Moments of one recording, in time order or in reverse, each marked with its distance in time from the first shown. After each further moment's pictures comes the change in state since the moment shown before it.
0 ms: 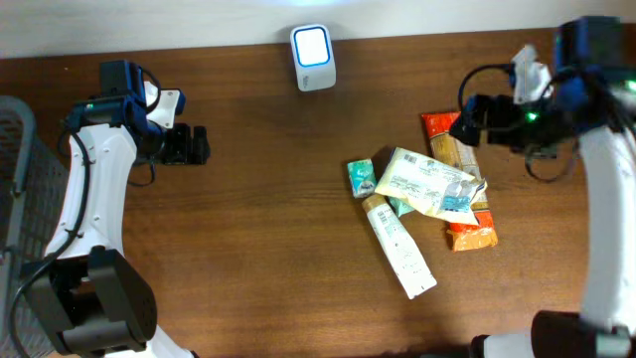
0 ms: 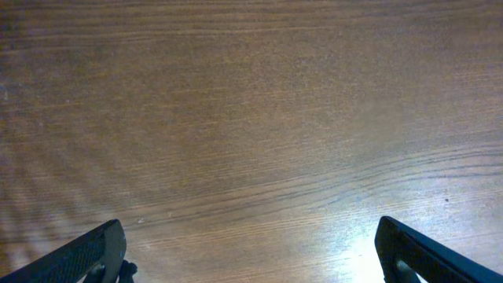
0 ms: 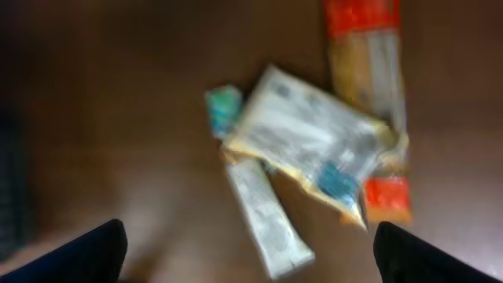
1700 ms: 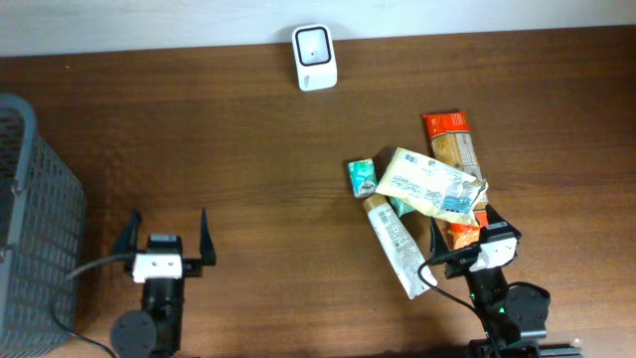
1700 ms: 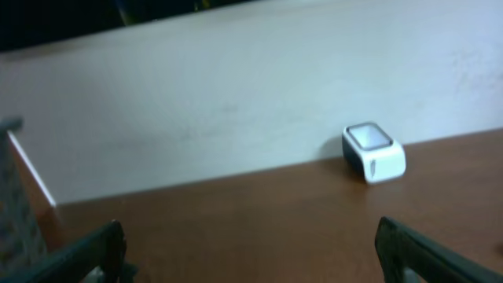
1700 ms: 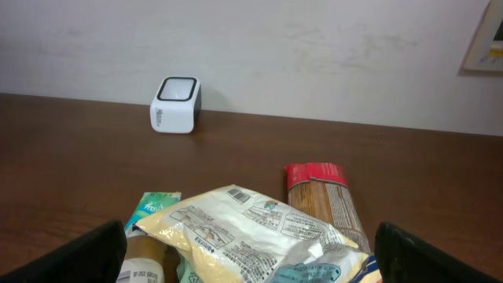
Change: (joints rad) left arm -0.038 -1.621 -1.462 1.187 -0.087 0.012; right arm 0.120 -1.583 -1.983 1.500 0.213 -0.098
